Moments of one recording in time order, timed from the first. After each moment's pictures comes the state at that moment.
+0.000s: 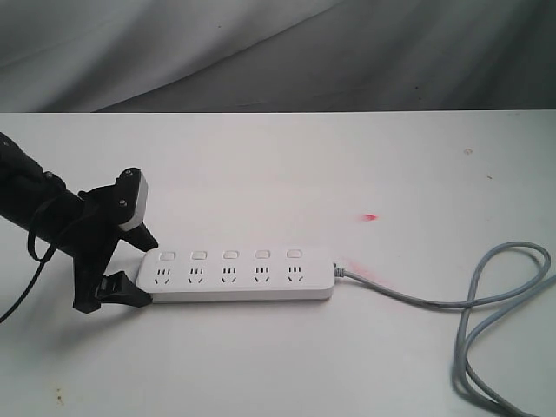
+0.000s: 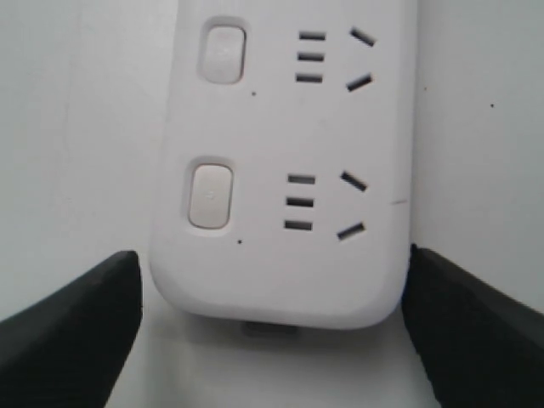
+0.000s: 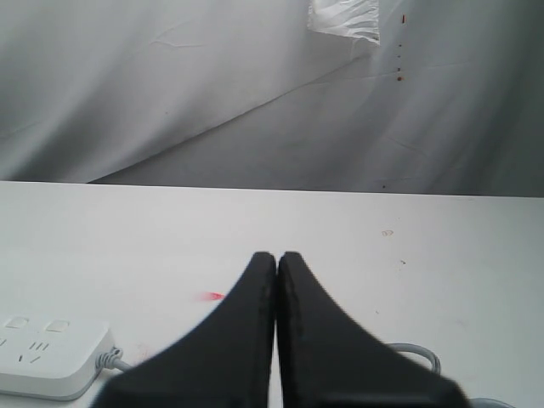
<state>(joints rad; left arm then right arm) 0.05 1.98 -1.03 -0.79 0.75 2.00 0.15 0.08 0.00 0.15 0.08 -0.10</state>
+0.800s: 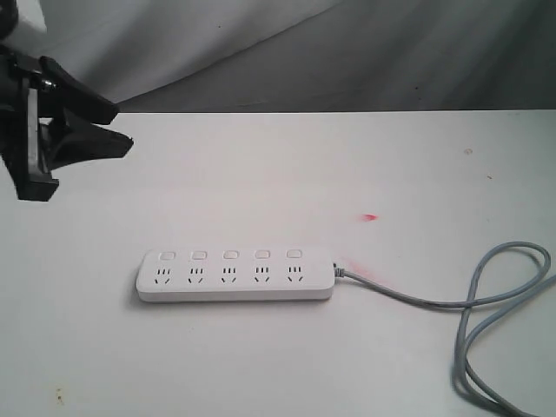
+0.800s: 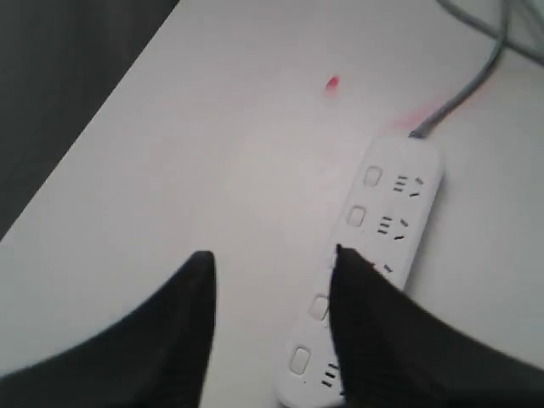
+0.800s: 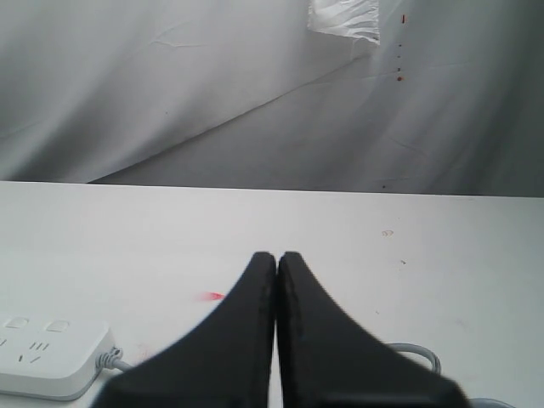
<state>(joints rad) 0.05 1.37 -1.04 -0.90 0.88 1.59 0.15 0.08 0.00 0.15 0.08 -0.10</state>
